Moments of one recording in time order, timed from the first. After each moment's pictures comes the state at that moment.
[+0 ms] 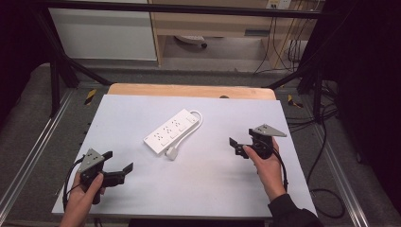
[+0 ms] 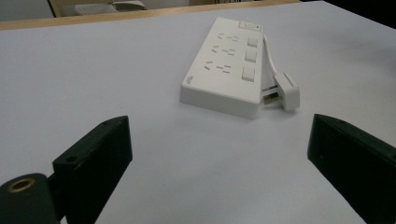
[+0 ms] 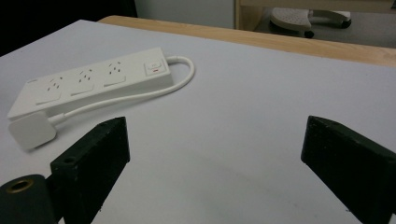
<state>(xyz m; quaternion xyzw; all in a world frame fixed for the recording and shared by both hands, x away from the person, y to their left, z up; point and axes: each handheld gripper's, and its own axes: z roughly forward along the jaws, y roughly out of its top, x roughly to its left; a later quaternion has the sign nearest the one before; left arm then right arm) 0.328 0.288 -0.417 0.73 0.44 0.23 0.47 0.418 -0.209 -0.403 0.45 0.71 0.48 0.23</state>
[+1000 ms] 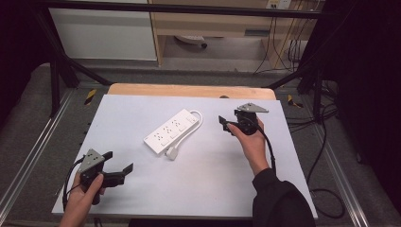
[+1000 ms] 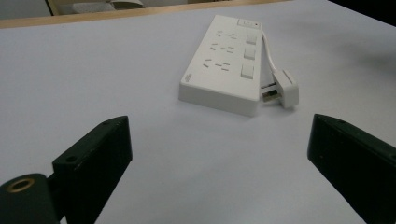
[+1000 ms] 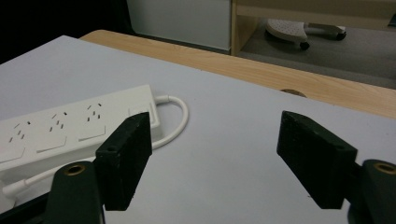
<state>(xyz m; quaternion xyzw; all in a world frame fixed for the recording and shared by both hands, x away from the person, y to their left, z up) 0.328 0.289 -0.418 0.73 0.44 0.23 0.47 0.485 -0.172 -0.383 0.45 0.72 0.47 0.24</state>
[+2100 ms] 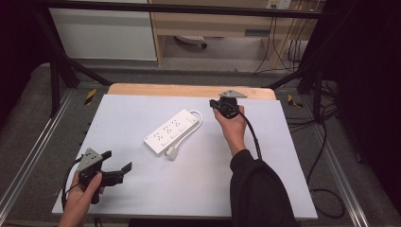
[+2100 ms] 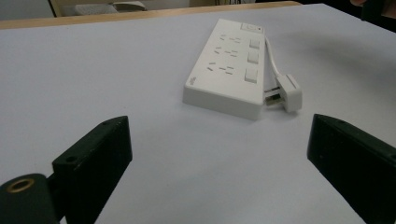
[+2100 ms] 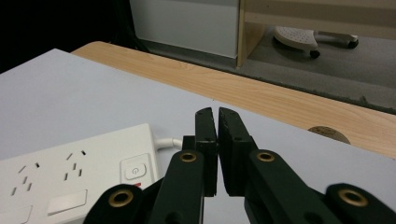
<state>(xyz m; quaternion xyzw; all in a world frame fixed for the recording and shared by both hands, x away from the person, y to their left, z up) 0.330 0.292 -0.418 0.72 0.44 0.23 0.48 0.550 -0.123 -0.394 0.44 0.72 0.48 0.24</state>
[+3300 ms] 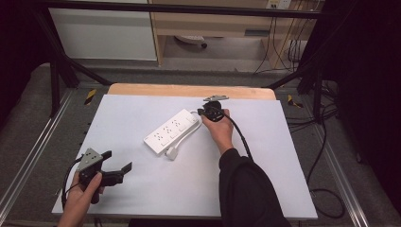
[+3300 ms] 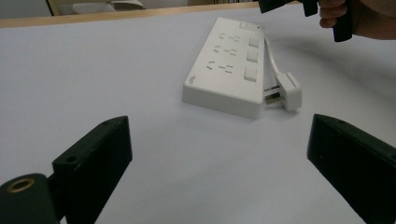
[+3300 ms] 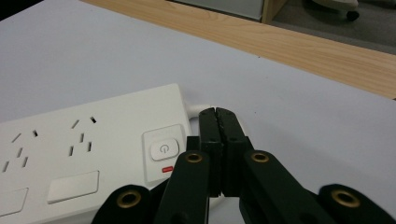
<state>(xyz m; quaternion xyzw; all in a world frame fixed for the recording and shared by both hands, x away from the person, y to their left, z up) 0.331 0.293 -0.418 0.73 0.44 0.23 0.48 0.564 -0.081 -0.429 0.43 0.77 0.44 0.19</state>
